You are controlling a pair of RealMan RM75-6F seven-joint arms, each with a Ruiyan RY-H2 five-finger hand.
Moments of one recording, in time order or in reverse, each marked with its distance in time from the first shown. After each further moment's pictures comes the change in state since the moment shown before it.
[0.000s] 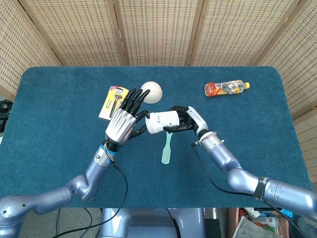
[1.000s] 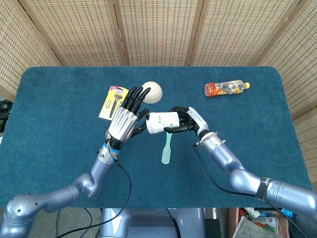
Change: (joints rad) left arm -0.046 -0.077 0.003 0.133 -0.034 0.054 -0.047; right arm -0.012 0.010 -0.005 0.002 -0.048 -0.027 0.048
